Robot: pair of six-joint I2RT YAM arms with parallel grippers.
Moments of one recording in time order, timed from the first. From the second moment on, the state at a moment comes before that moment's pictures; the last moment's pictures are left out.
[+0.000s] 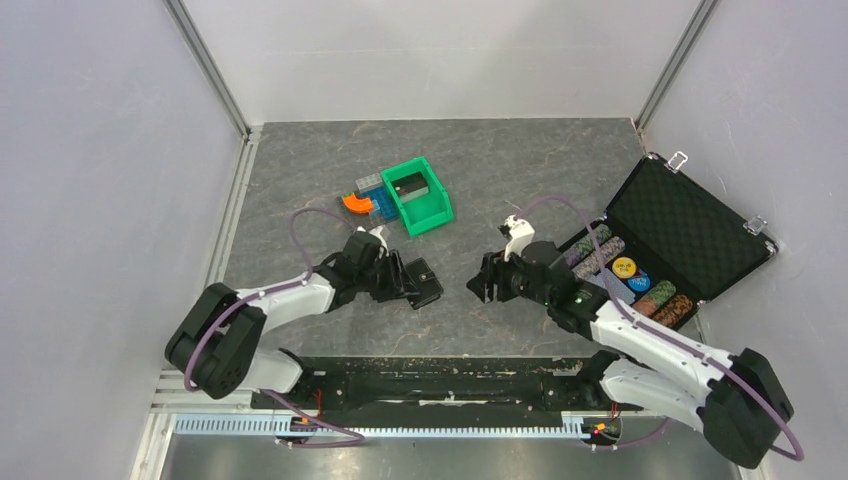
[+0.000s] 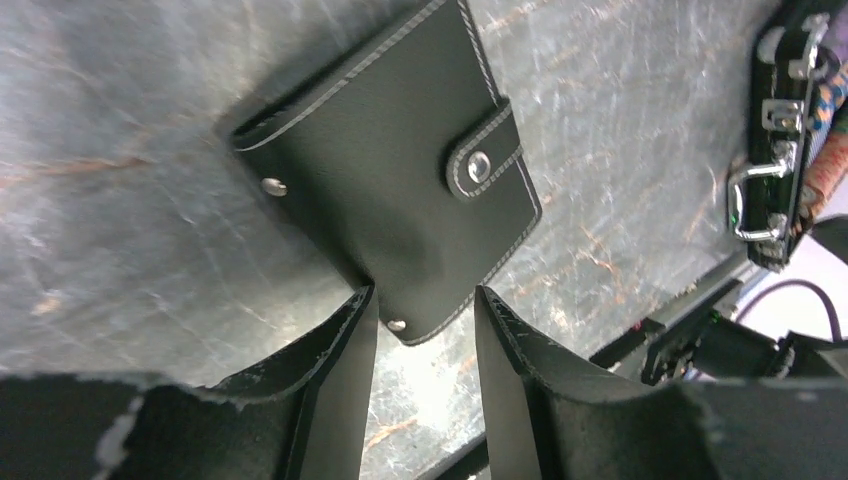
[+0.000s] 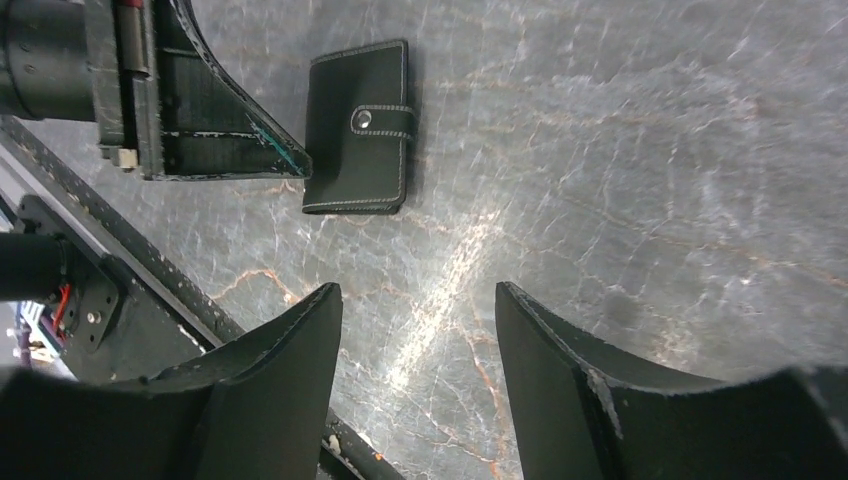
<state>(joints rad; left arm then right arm) -0.56 1.37 0.54 0.01 0.25 -0.79 0.70 0.95 0.50 -0.06 -0.09 0.43</state>
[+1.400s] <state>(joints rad) -0.58 0.62 0.45 -0.51 -0.24 -0.85 1.01 1.77 1.02 -0.04 0.29 0.43</state>
